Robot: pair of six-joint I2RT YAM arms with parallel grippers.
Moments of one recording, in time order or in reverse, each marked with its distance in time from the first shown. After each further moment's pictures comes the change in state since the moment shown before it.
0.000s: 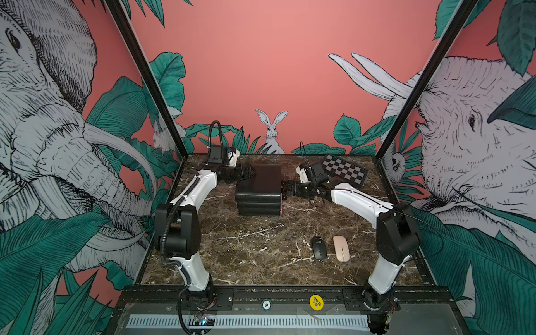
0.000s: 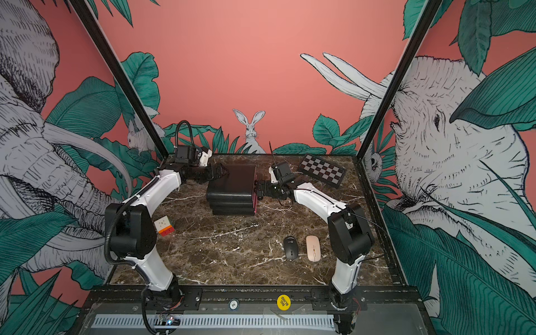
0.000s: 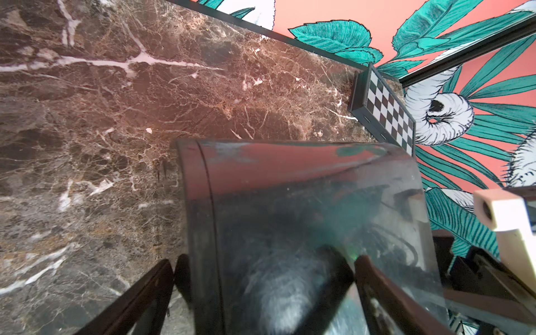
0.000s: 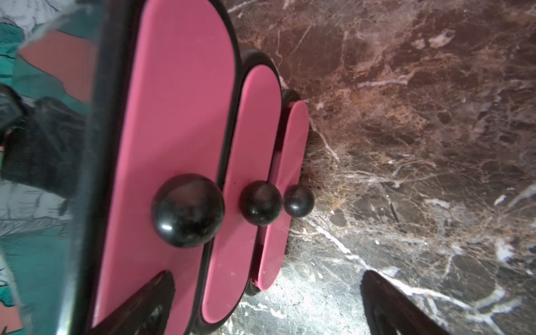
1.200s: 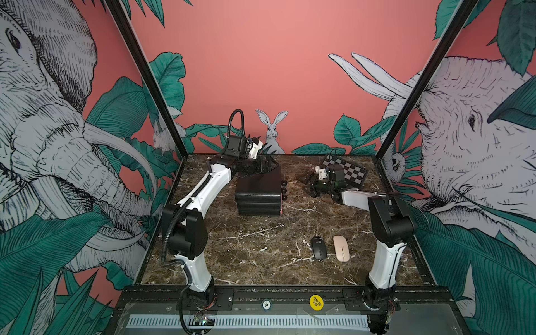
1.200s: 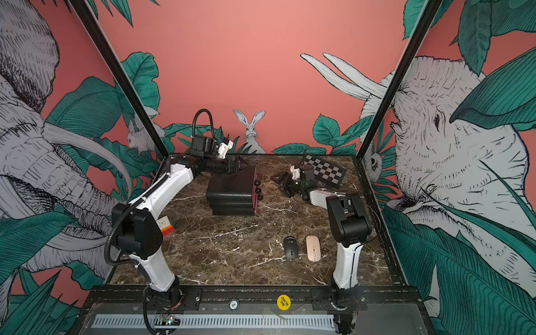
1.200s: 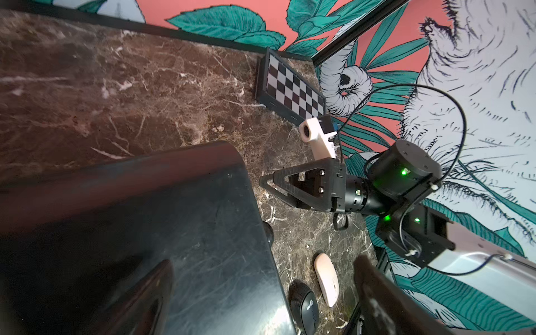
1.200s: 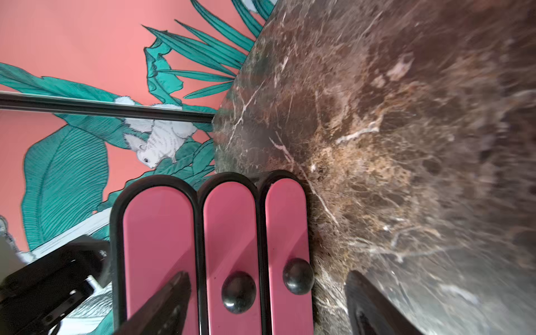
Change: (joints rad) left arm -0.167 0.035 0.191 -0.050 0.148 -0.096; right arm -0.288 0.190 -0.212 0.742 -0.475 0.486
